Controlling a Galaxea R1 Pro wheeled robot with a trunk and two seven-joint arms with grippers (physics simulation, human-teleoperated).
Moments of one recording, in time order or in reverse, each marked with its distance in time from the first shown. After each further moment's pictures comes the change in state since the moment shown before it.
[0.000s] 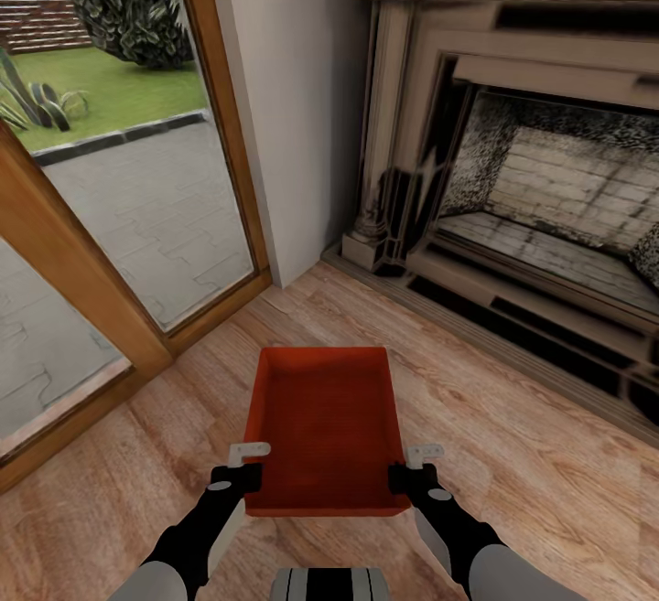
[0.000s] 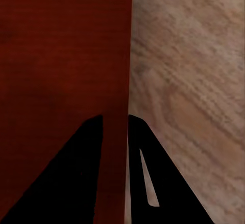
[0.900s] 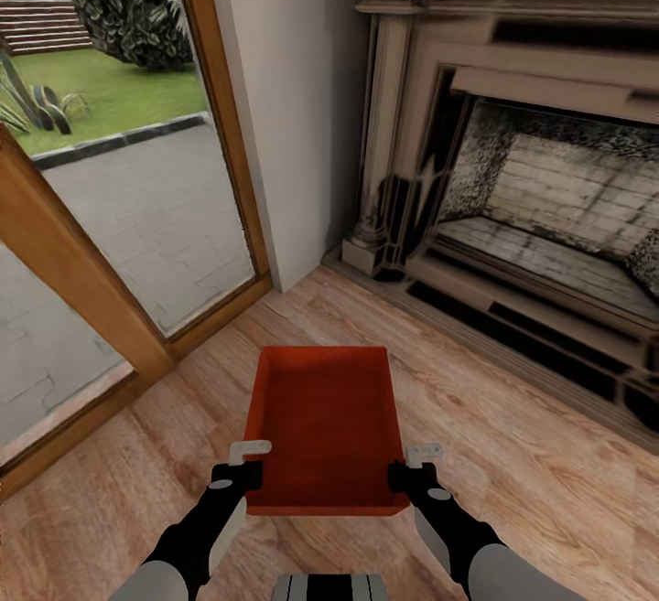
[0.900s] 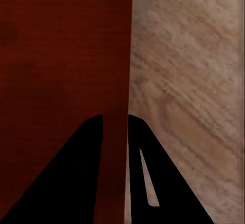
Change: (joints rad) left arm 0.000 -0.004 -0.001 -0.012 -0.002 0.001 0.012; right arm 0.000 0.003 -0.005 -0.003 0.005 -0.005 -0.002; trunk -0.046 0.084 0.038
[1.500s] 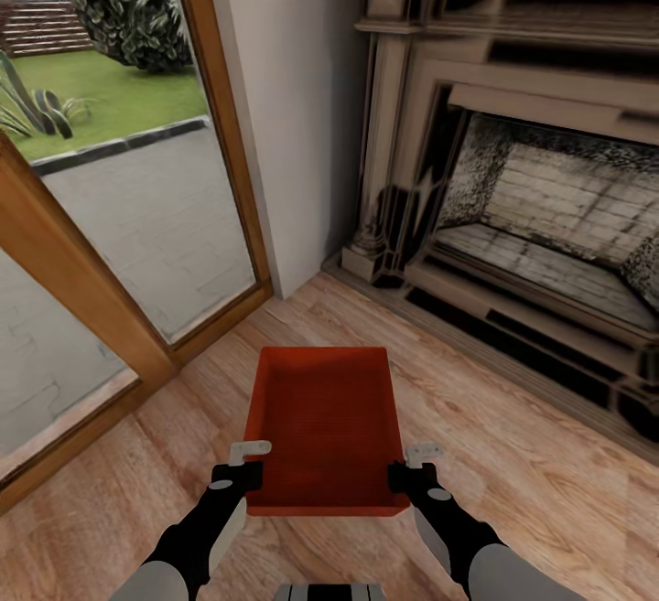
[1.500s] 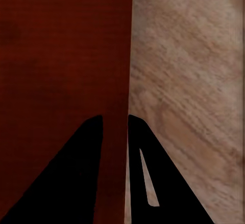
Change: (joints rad) left arm 0.000 -0.001 0.001 0.003 0.000 -0.001 0.000; right arm 0.000 -0.001 0.003 0.001 -0.002 0.001 0.001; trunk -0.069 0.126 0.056
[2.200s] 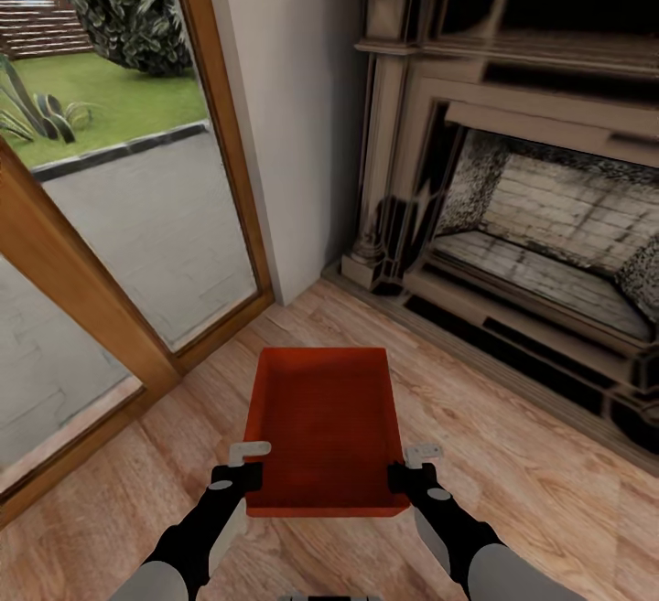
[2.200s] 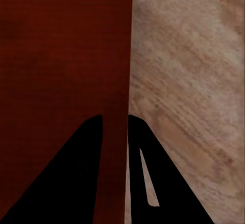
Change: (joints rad) left arm 0.000 0.001 0.001 0.004 0.003 0.000 0.000; right arm 0.000 0.002 -0.004 -0.001 0.007 0.007 -0.001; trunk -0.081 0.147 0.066
